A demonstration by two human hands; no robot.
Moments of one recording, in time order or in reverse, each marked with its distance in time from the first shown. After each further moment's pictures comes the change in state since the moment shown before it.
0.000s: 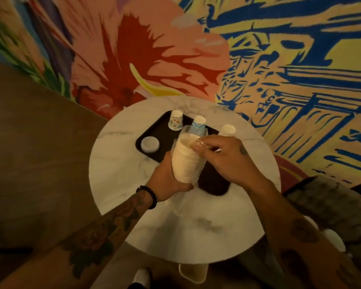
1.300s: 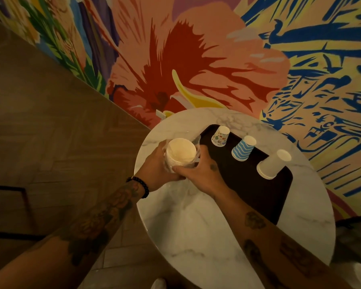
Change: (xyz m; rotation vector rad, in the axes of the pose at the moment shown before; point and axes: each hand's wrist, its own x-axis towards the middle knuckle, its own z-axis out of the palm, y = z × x) left_hand 0.023 -0.071 -0.172 0.148 0.180 0.048; right_hand 0.096 -0.048 0.175 0.128 -0.136 0.223
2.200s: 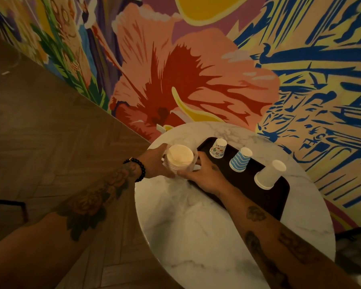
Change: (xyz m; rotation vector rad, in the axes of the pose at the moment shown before) left_hand 0.035 0.023 -0.044 0.269 -0.285 -0.165; right_hand 0.017 0.003 -0.022 -0.100 -0.113 -0.018
